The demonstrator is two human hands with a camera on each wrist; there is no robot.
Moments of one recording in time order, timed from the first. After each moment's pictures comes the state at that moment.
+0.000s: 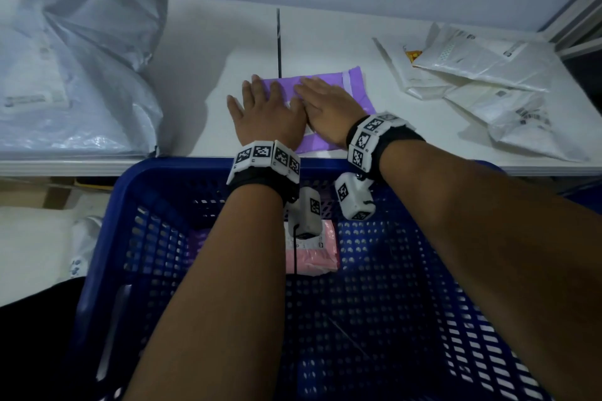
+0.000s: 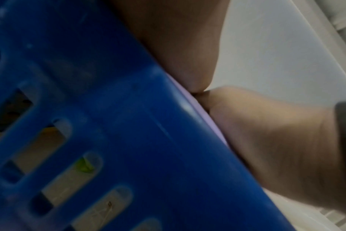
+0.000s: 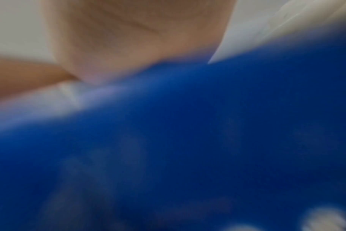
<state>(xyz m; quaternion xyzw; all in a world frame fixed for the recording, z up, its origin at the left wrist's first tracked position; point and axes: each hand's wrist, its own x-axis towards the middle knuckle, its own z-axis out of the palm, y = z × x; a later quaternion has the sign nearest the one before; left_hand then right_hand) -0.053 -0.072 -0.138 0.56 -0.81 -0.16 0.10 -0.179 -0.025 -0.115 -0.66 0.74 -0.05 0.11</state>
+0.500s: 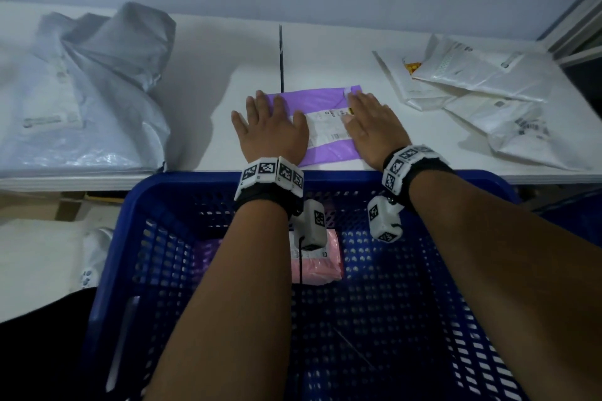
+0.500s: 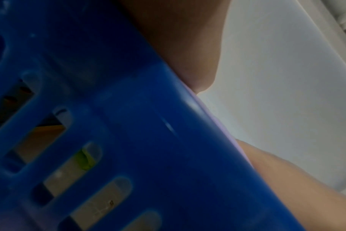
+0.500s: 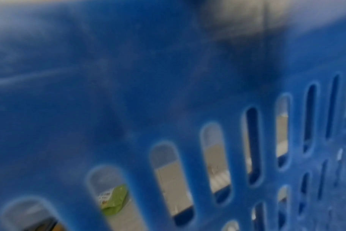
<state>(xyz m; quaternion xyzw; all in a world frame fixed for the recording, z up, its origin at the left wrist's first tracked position) -0.053 -0.069 -0.138 0.55 -0.81 -0.15 0.10 -0.233 0.023 -0.136 -0.56 0.82 -0.09 0.07</state>
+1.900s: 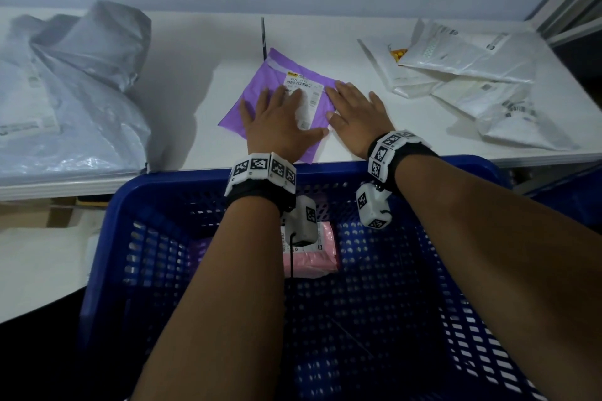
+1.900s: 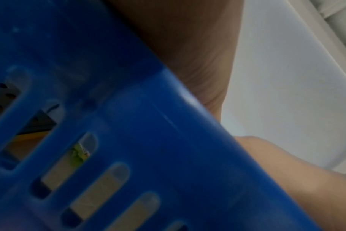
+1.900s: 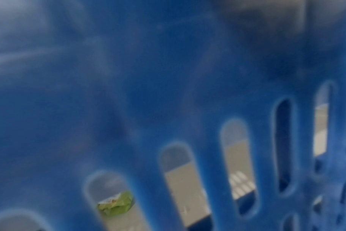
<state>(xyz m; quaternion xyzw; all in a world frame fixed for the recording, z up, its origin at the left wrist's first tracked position) -0.066 -0.059 -0.134 0.44 -0.88 -0.15 0.12 -0.231 0.016 -0.136 -0.58 0.82 -0.03 0.05</state>
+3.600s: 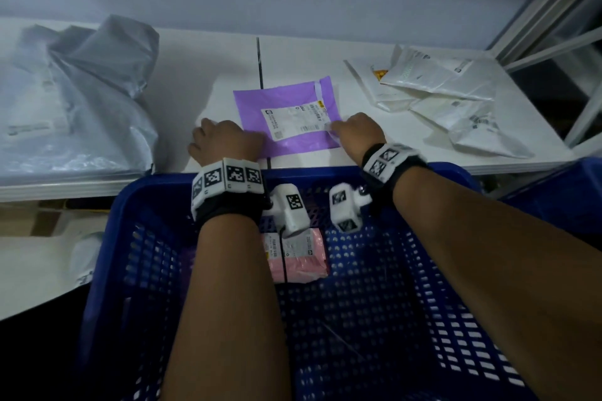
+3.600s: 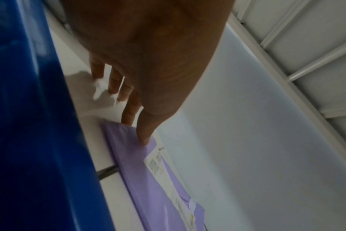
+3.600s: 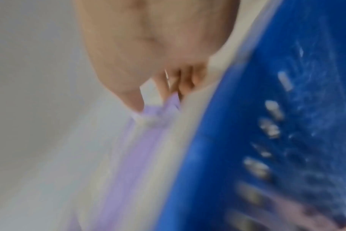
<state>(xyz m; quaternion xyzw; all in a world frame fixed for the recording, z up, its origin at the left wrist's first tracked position) -0.005 -0.065 -0.098 0.65 -0.71 -0.27 0.06 -0.203 0.036 -0.099 -0.27 0.90 -0.27 0.23</state>
